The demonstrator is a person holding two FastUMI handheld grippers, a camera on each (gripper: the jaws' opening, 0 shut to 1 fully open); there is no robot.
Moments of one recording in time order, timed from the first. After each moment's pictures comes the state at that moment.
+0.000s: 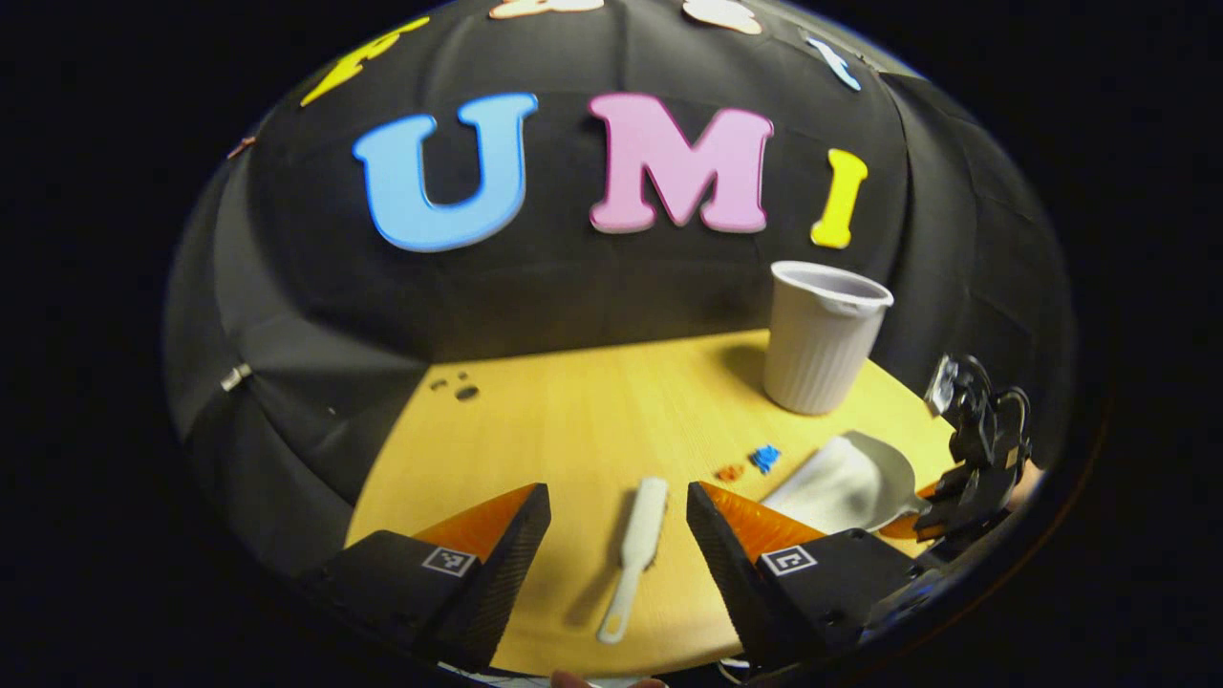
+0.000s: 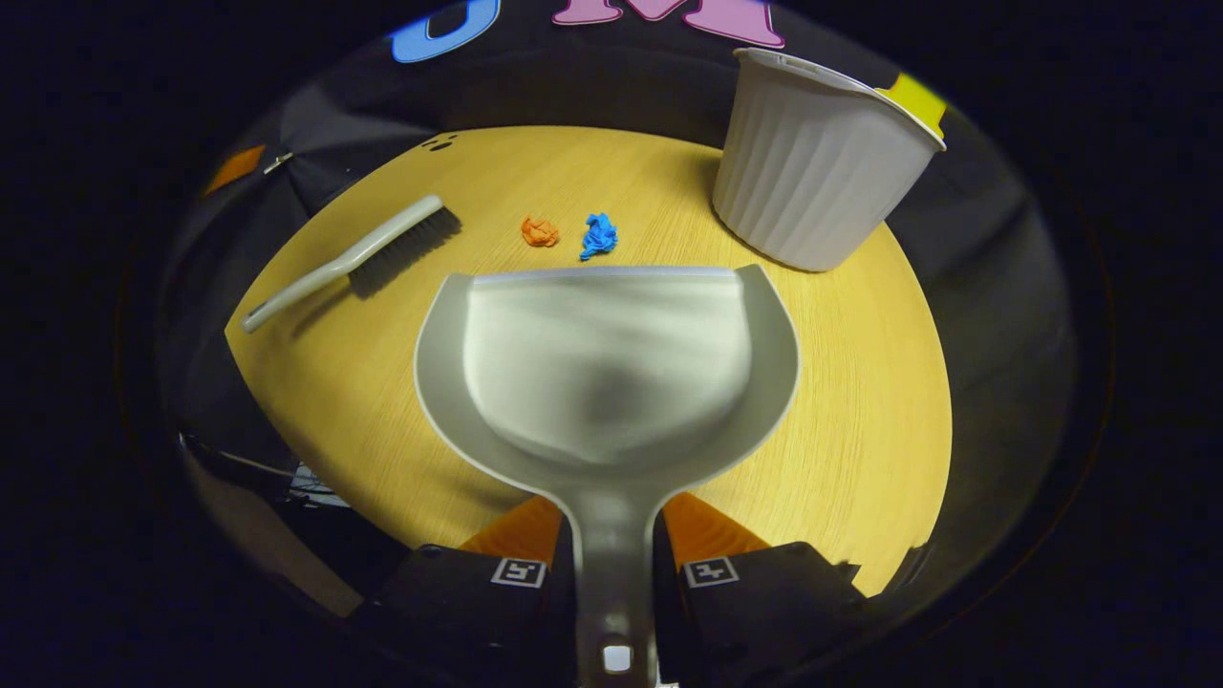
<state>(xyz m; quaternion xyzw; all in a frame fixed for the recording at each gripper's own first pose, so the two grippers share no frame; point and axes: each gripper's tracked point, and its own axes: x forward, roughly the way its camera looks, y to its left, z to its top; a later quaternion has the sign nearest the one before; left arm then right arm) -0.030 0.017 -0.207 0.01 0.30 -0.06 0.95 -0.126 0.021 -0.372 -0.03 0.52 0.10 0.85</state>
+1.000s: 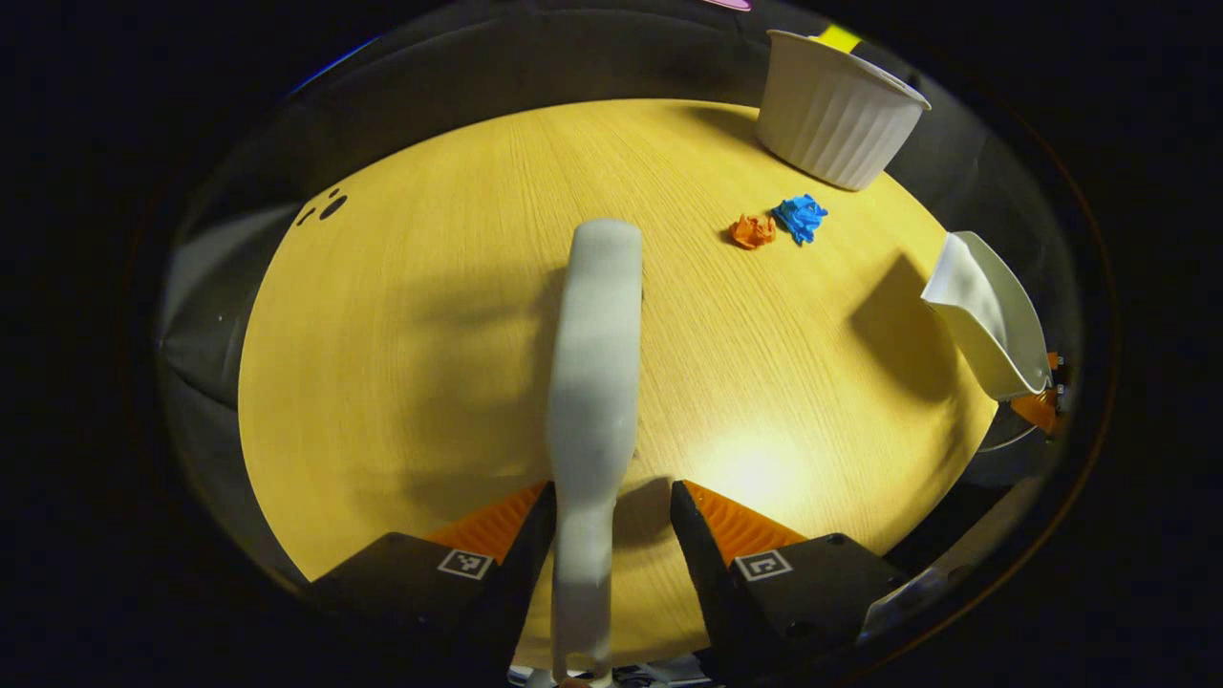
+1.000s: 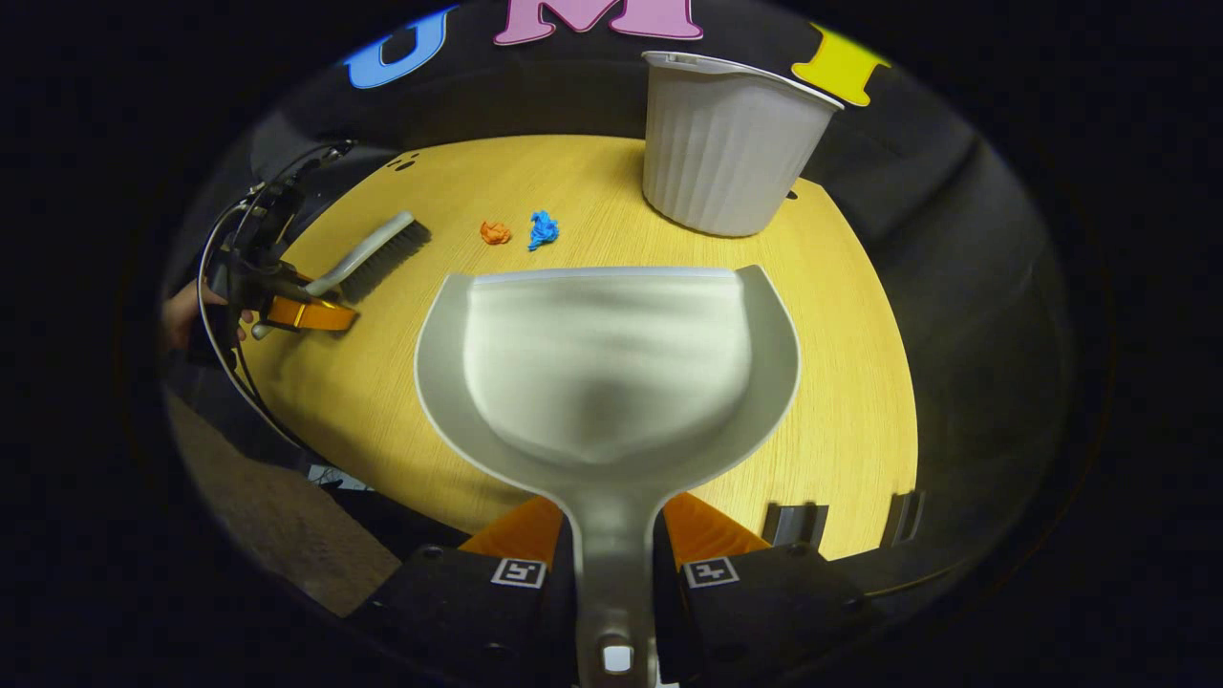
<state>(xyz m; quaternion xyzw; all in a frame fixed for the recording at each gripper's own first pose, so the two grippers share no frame) -0.024 0.003 -0.418 0.06 0.55 -0.11 0.82 -0.170 -0.027 -0.351 -0.01 0.53 0.04 0.85</state>
